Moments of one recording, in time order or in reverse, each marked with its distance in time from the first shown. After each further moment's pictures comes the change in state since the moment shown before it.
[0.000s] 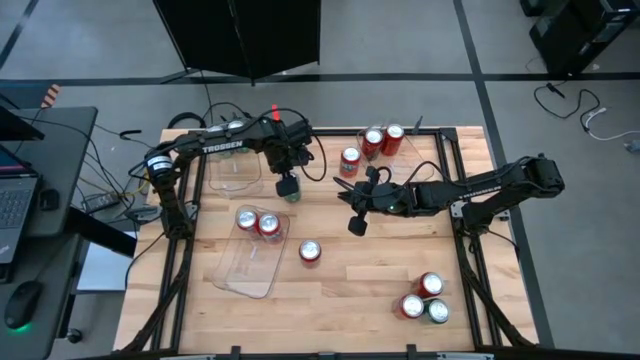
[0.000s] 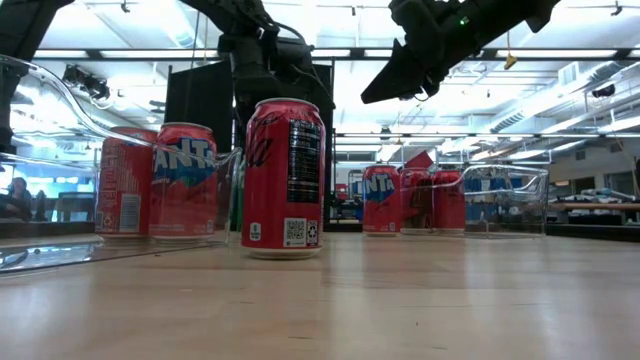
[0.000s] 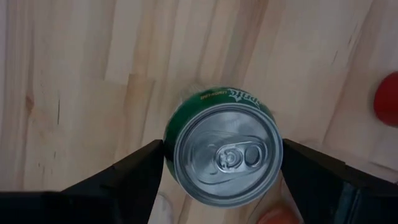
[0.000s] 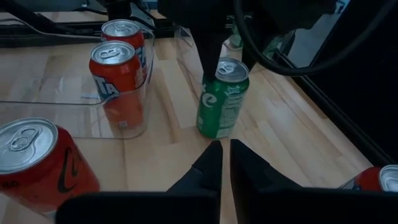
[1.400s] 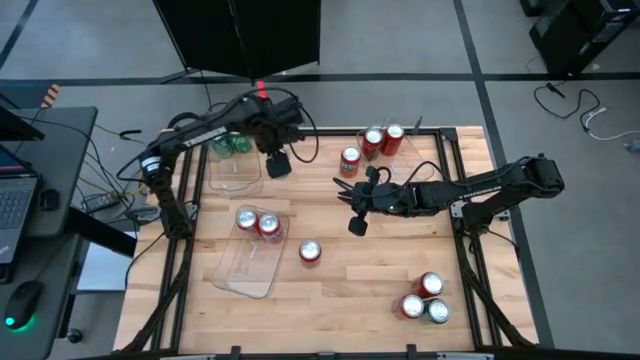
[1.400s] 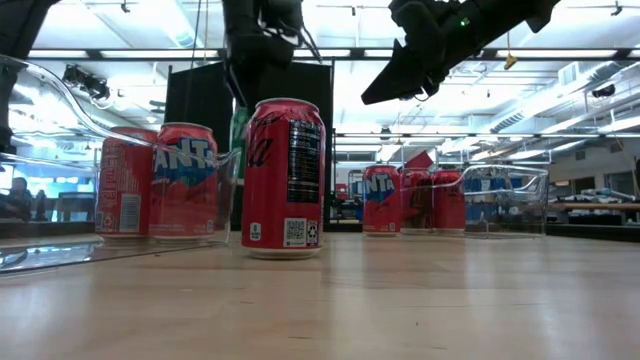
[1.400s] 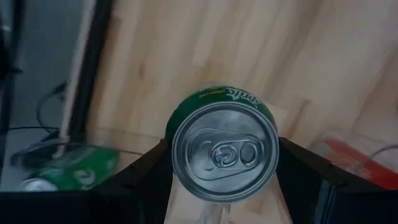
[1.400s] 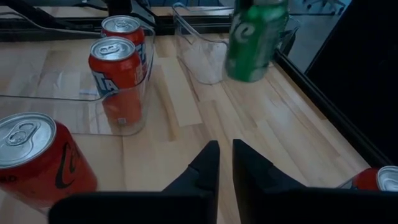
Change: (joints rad) left arm 0.024 -0.048 0.300 -0.302 -0.214 -0.058; right arm 0.000 0.000 0.000 -0.007 0.000 -0.019
